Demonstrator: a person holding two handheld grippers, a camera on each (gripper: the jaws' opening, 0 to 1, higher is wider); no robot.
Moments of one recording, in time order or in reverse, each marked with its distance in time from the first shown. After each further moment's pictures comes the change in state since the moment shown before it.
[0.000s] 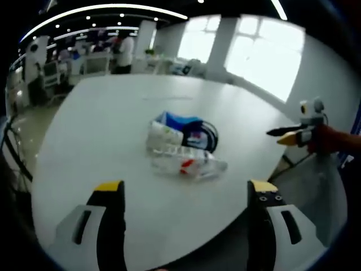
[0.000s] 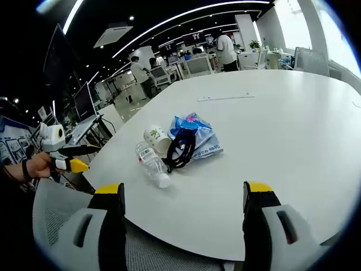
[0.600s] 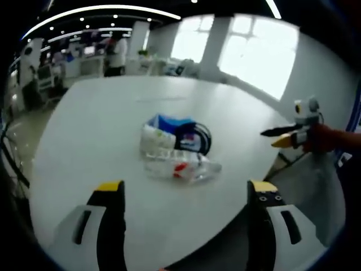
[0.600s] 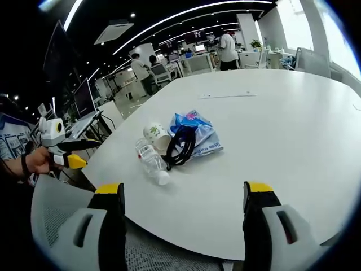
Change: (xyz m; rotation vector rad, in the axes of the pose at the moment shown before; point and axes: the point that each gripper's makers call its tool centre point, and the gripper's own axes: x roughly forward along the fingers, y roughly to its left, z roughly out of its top) left arm 0.005 -0.010 0.006 0.033 0.004 -0.047; right arm 0.002 0.001 -0.004 -0.018 0.023 0.001
